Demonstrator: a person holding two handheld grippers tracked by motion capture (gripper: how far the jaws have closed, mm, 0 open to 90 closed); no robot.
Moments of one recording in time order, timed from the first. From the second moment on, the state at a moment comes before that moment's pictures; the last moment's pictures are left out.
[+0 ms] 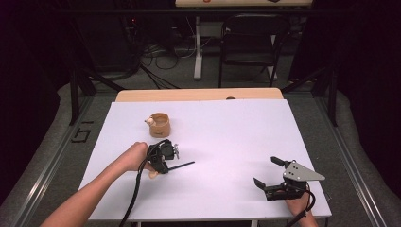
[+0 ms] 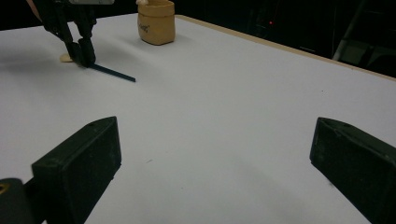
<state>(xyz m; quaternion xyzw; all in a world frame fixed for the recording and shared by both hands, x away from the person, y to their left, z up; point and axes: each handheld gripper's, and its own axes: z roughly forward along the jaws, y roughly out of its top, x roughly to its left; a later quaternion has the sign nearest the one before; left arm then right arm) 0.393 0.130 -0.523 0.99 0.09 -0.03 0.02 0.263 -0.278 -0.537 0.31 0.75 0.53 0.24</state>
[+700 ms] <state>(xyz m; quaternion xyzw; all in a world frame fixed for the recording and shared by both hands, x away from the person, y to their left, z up) 0.389 0.128 -0.517 1.00 0.08 -0.01 0.03 0.263 -0.277 -0.536 0.31 0.75 0.53 0.24</state>
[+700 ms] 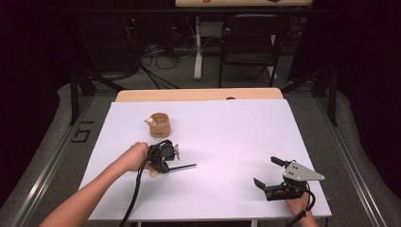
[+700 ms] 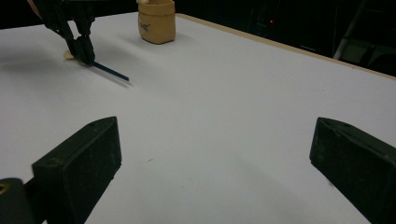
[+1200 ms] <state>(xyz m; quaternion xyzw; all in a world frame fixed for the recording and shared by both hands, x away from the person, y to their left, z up) 0.384 0.123 -0.504 1.00 0.07 0.00 0.04 0.265 -0.276 -0.537 0.31 0.75 0.53 0.24</state>
